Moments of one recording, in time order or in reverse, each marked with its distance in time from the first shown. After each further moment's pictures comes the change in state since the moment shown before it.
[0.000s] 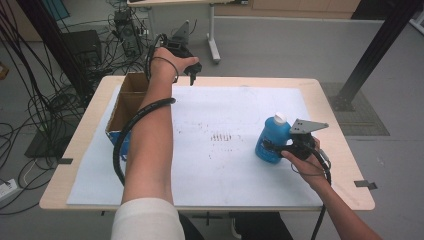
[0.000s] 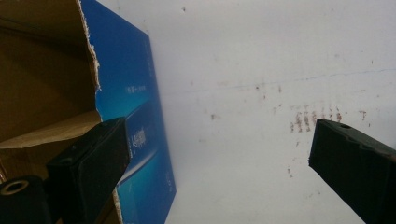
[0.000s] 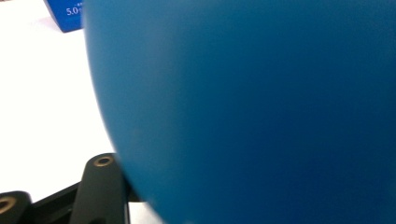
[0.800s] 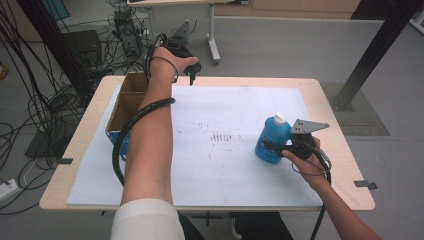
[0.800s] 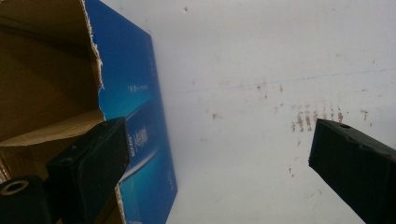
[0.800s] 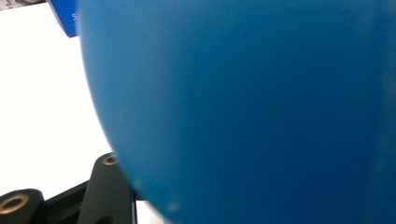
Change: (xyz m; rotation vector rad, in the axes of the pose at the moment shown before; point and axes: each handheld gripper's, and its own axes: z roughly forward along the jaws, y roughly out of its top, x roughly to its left) left arm 0.000 -0.001 -0.001 -0.002 0.007 0.000; right arm -0.001 -0.002 0.000 -0.012 0.014 0.015
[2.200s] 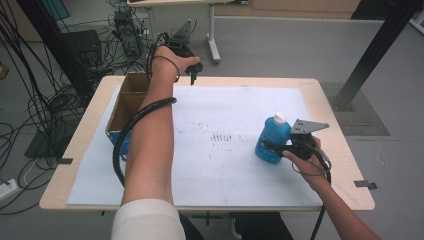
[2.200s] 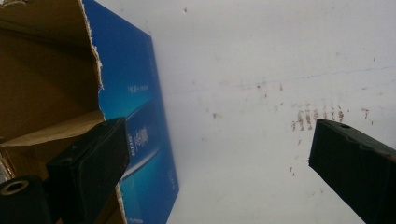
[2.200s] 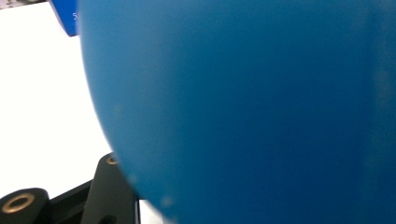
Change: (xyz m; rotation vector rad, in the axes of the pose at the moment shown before) left arm -0.005 0.000 -0.003 0.001 0.017 0.015; right arm 0.000 0.000 0.000 -0.001 0.003 -0.005
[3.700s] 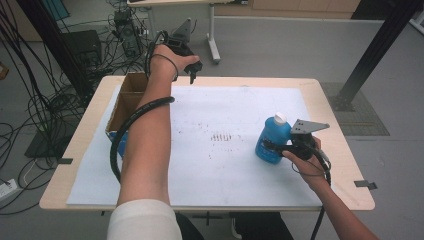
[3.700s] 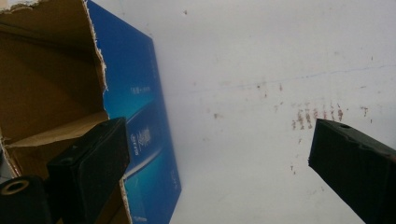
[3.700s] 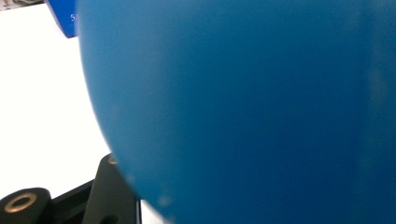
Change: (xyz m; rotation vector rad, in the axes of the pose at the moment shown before) left arm 0.001 -0.001 -0.005 -0.010 -0.004 0.013; right arm 0.001 0.000 0.000 -0.002 -0.011 0.008
